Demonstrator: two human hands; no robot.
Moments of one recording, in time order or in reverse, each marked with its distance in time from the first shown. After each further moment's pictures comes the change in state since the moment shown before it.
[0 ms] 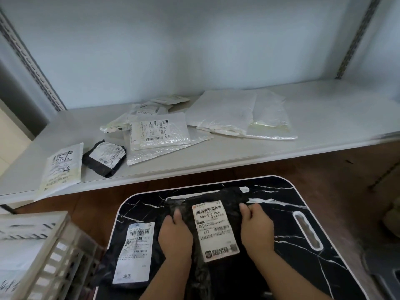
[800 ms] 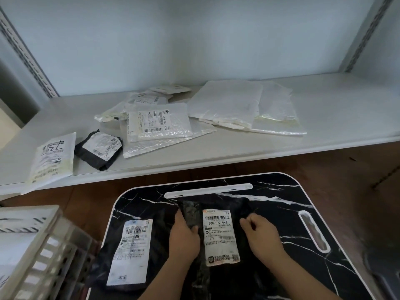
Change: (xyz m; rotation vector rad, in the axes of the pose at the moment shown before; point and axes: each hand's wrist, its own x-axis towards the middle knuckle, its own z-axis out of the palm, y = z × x) left_hand 0.014 -0.024 0.017 0.158 -0.325 0.035; right_hand 0.017 0.041 0.009 -0.131 -0.257 -0.025
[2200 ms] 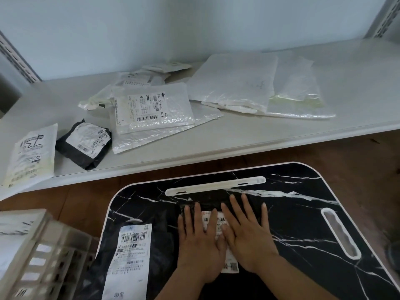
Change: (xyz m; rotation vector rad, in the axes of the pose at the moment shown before) left_hand 0.039 -0.055 0.049 0.955 -0.104 0.517; right_hand 0.030 0.019 0.069 -0.790 -0.202 -0.396
